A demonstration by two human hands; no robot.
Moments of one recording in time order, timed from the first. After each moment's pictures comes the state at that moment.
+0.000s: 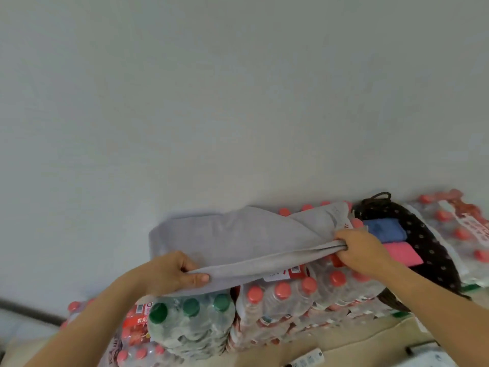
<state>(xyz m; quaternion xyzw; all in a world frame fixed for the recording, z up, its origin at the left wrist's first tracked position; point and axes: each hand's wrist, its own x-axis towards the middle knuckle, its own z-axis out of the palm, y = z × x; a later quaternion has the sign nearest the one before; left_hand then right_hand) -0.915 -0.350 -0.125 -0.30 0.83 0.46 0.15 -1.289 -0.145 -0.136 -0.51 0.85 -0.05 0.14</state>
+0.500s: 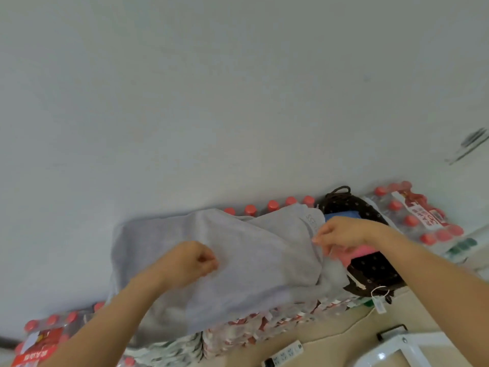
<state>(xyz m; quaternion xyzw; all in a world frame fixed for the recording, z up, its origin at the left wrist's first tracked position) -1.007 -0.301 -0.121 -0.31 0.88 0.34 0.08 -1.326 -0.127 -0.074 -0.36 0.82 -0.04 0.44</state>
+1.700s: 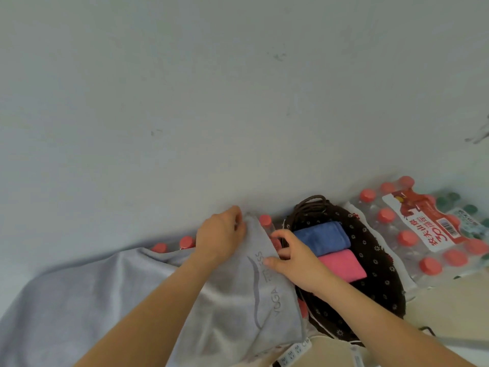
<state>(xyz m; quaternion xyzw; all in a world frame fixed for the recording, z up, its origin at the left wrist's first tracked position) -1.294 -0.284 -0.152 -0.40 0.89 0.20 -0.06 -1.409 -0.125 -0.167 -0.32 0.69 -0.44 0.48</state>
